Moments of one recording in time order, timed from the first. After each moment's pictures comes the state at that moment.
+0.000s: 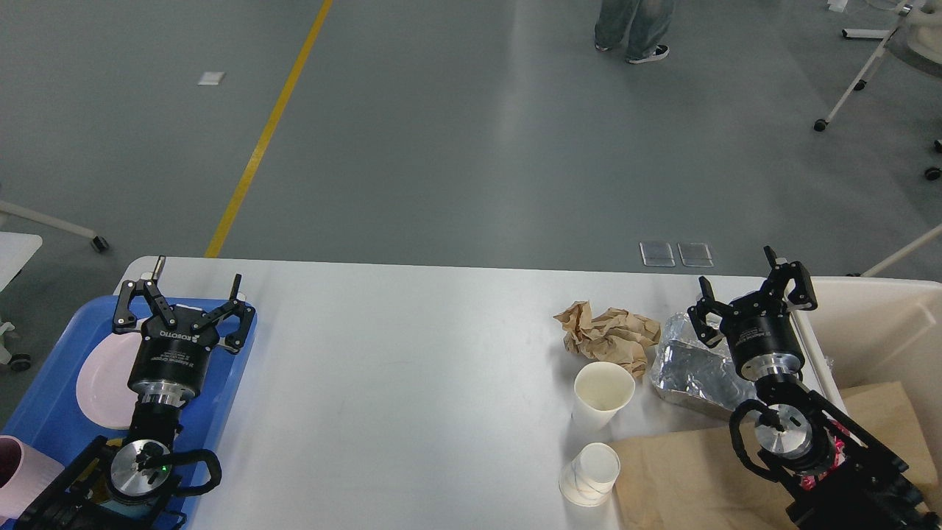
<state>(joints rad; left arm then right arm) -0.24 0.19 -1.29 -0.82 0.02 -0.57 -0.31 0.33 -0.25 1.04 0.82 -0.12 0.19 0.46</state>
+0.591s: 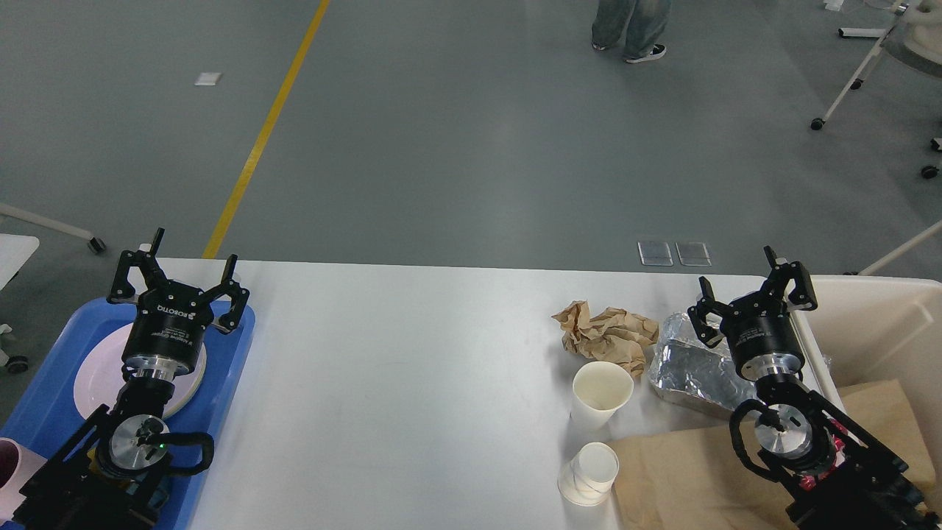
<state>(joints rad) -0.33 0.21 -1.29 -0.74 0.26 -0.55 -0.44 0.33 -0.25 1.04 0.82 -0.12 0.19 0.46</state>
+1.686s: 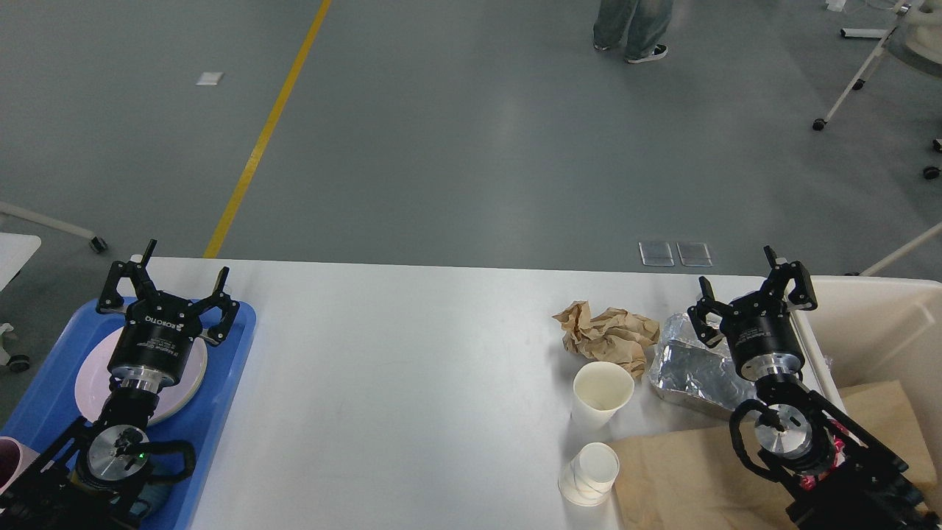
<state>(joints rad) -0.31 0.25 -1.28 -0.72 0.14 -0.60 -0.32 0.33 -0.25 1.04 0.82 -0.12 0.19 0.46</state>
